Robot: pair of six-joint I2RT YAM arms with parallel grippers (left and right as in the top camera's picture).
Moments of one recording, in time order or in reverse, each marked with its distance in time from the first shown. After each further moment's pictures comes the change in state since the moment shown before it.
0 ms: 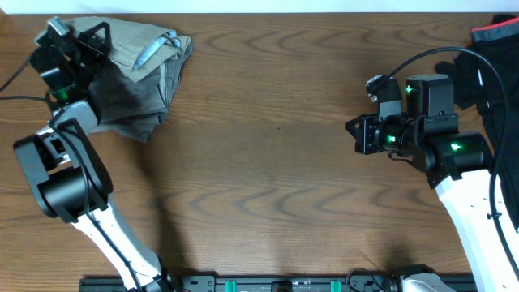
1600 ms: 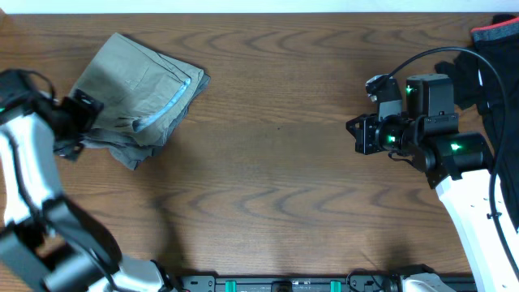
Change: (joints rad) left arm 0.122 -0.513 0.004 -1.617 -0.422 0.424; right arm 0.000 0.000 0.000 0.007 0.003 -0.014
